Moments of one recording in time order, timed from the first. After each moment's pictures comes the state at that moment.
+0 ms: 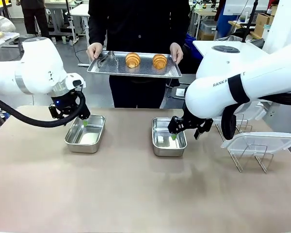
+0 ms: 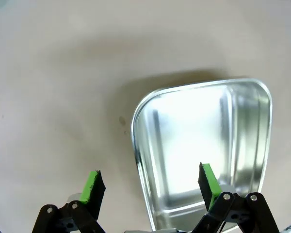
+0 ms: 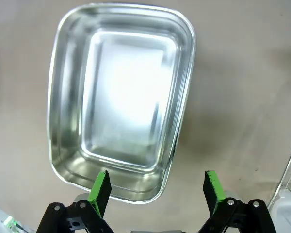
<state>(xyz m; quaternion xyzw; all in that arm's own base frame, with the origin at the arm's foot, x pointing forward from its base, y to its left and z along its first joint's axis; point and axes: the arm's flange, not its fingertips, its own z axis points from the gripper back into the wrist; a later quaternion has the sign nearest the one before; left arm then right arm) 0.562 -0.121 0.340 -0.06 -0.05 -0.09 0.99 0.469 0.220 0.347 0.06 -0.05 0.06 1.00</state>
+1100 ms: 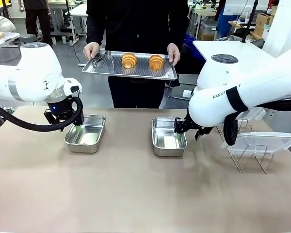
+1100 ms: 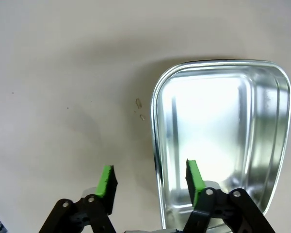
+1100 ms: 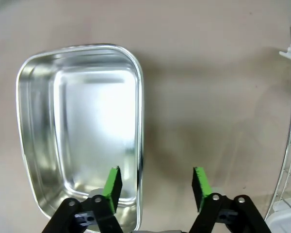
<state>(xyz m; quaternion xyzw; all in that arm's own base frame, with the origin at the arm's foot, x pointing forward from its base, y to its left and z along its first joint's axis) 0.544 -0.117 0.335 -0.03 -0.06 -0.06 1.00 0.490 0.204 0.329 0.04 -0.09 -0.01 1.00</state>
